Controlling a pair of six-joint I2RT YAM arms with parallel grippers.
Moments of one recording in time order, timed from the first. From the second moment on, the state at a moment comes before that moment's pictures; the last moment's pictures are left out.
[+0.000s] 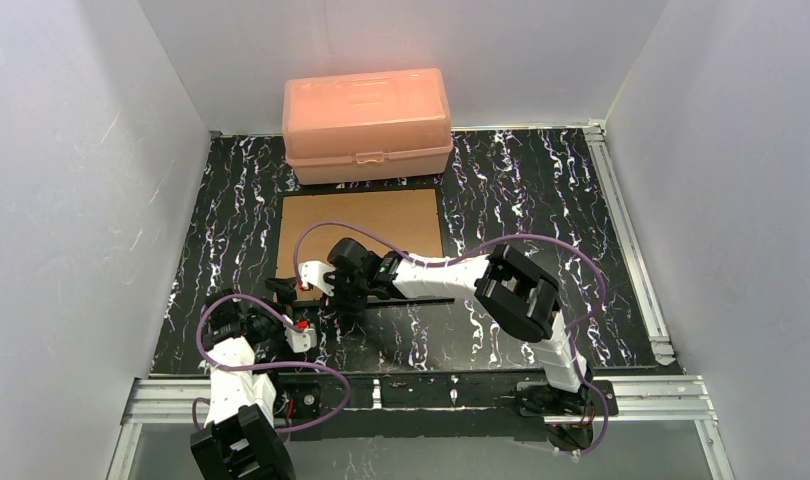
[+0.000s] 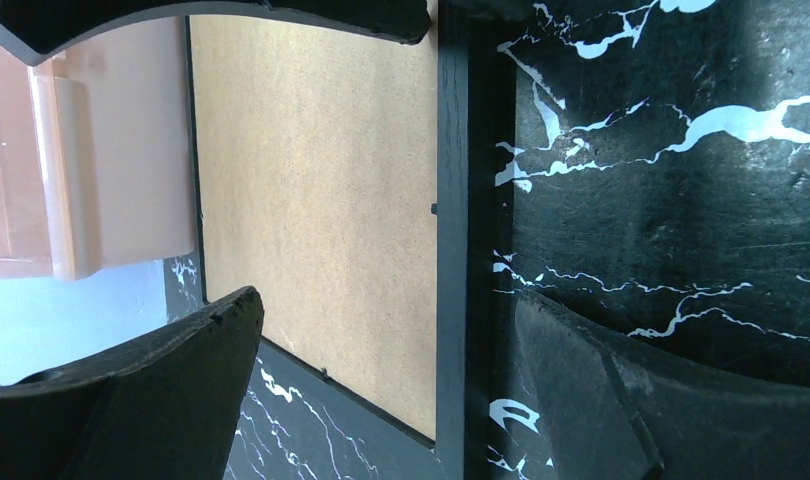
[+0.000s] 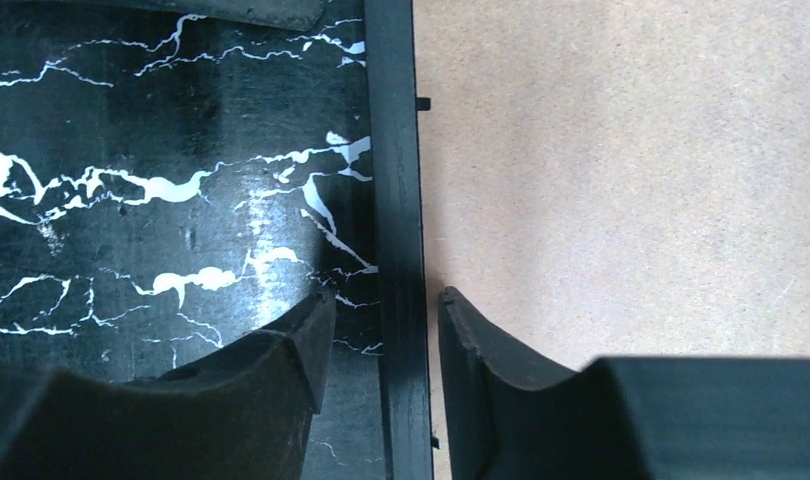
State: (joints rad) left arm 0.45 0.76 0.20 -0.55 0.98 2.09; right arm 1.16 2.10 1.49 -0.24 -0.24 -0.39
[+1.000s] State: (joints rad) left arm 0.45 0.75 0.17 -0.49 1.00 2.09; right arm 1.21 2.11 1.48 -0.17 -0.08 -0.43
